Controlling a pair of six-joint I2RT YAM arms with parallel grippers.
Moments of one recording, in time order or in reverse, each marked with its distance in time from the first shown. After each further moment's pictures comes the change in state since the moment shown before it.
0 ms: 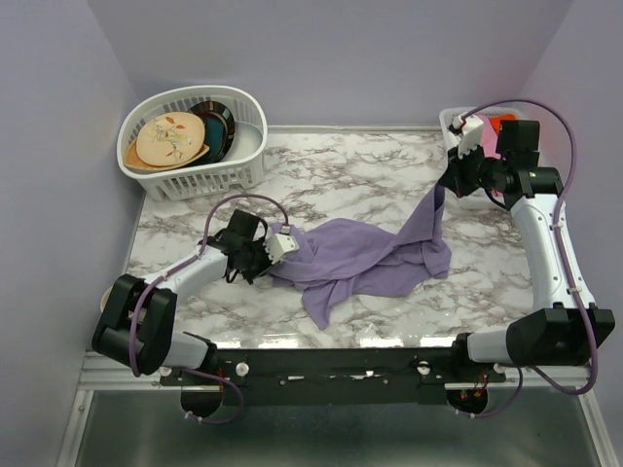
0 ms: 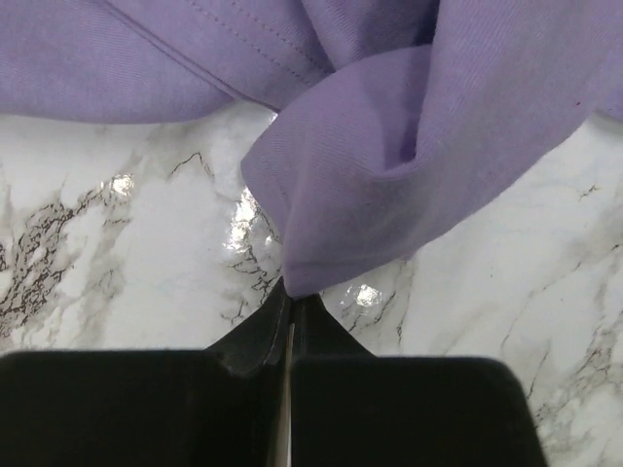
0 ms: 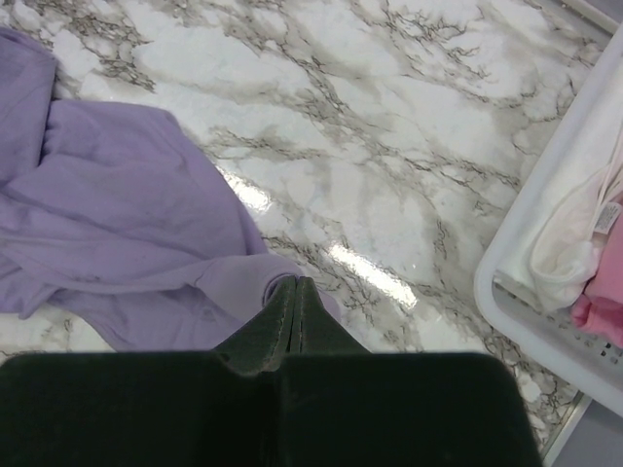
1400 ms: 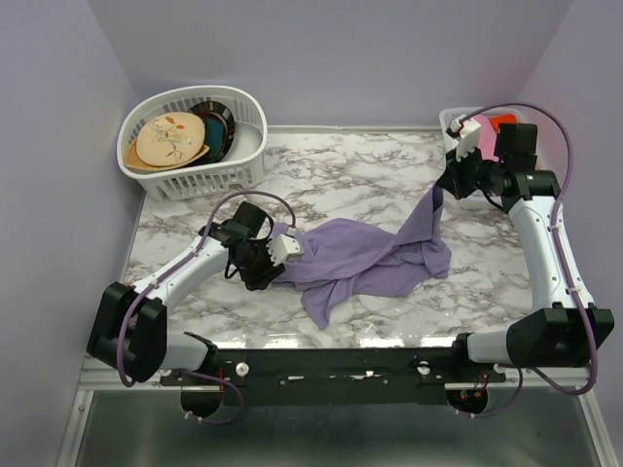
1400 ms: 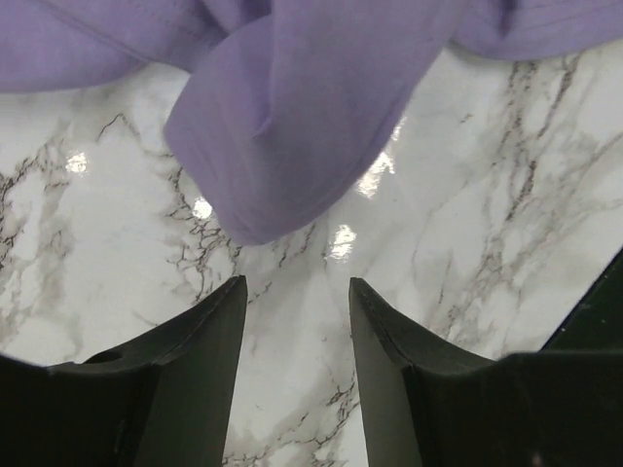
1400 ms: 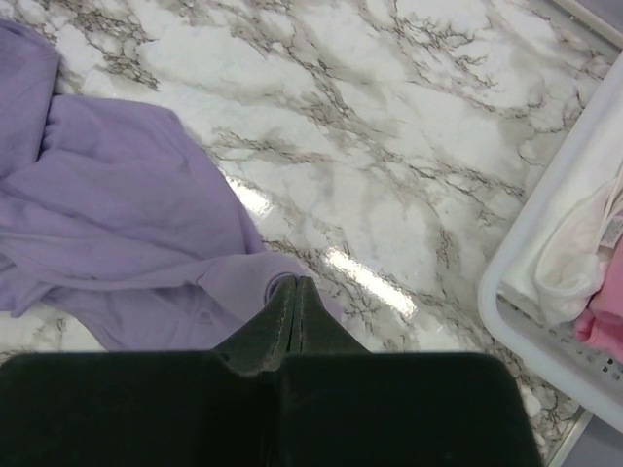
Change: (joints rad) left arm -0.076 -0.037 0.184 -0.399 0.015 0.021; right arm 0.000 -0.008 -0.041 0.039 -0.021 -0.019
